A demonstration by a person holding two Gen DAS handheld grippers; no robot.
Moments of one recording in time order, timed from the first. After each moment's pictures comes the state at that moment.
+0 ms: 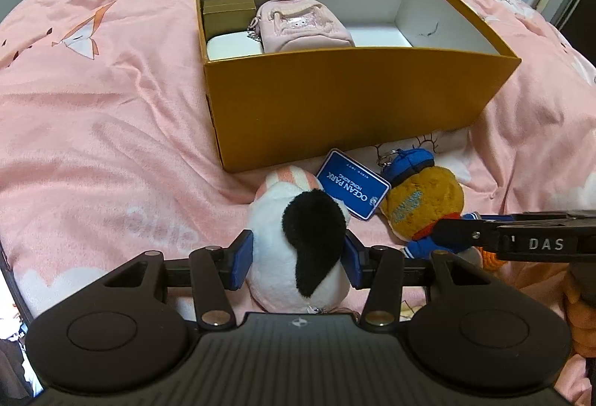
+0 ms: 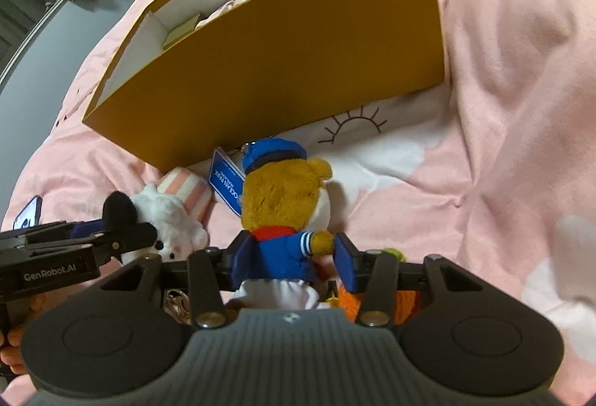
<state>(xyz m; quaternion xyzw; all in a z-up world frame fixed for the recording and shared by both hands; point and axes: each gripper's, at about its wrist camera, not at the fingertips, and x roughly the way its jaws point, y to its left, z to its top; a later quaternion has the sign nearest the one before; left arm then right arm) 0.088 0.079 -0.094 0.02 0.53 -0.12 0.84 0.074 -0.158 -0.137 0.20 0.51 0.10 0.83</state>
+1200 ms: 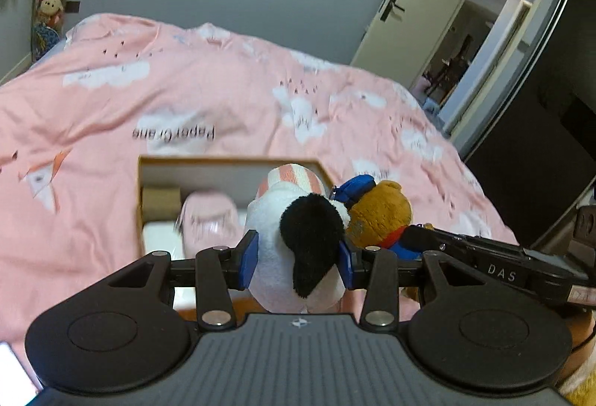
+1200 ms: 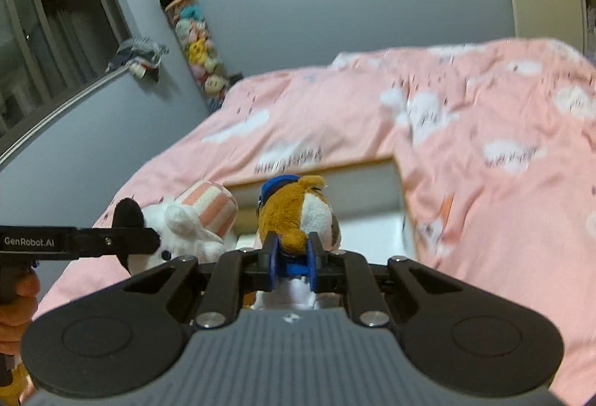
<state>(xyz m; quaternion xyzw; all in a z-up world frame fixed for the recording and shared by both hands) 0.135 0.069 0.067 -0.12 0.37 -0.21 0.90 0.087 -0.194 0.048 0.12 0.29 0.11 0.94</state>
